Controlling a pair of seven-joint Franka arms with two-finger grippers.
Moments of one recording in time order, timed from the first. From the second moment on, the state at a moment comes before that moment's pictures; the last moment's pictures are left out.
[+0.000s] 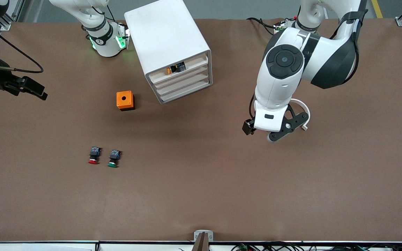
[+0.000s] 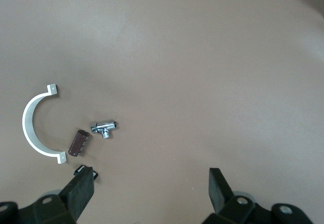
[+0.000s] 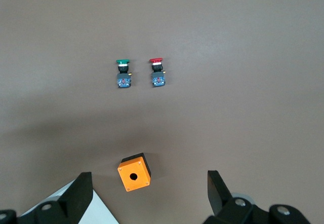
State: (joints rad) left arm -0.60 0.43 0.07 -1.32 0.07 1.71 -1.09; right arm -0.02 -0.04 0.04 -1.65 0.03 1.60 0.20
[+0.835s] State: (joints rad) left arm -0.38 0.25 0.07 -1.30 0.06 1.61 -0.77; right arm -0.02 -0.04 0.04 -1.65 0.03 1.60 0.20
